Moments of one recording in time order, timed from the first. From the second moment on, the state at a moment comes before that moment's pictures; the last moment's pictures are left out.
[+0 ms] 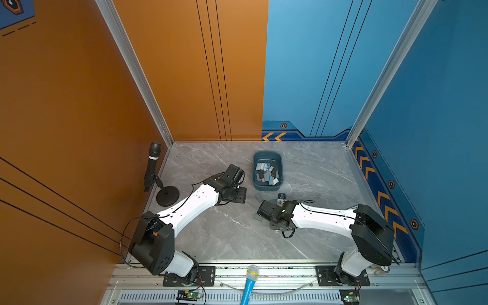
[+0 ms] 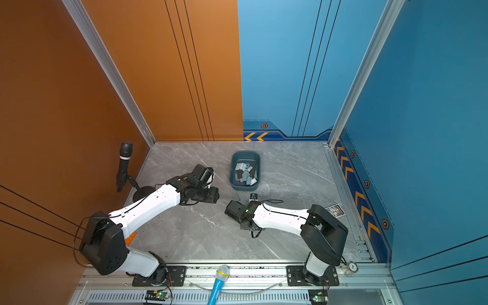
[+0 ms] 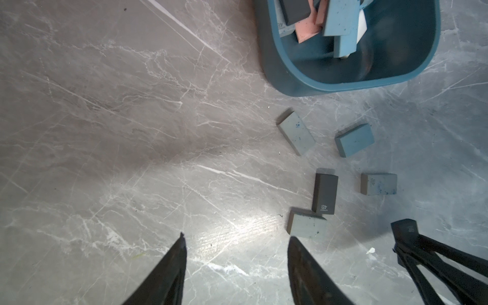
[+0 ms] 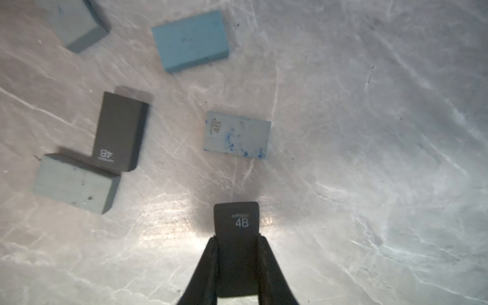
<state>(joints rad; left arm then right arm) -0.56 1.48 1.09 -0.70 -0.01 -0.40 1.02 1.64 1.04 -0.84 0.35 1.07</state>
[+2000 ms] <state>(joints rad) -0.55 1.34 1.10 -0.86 0.00 -0.58 0.50 2.28 2.12 -0.91 0.00 0.50</state>
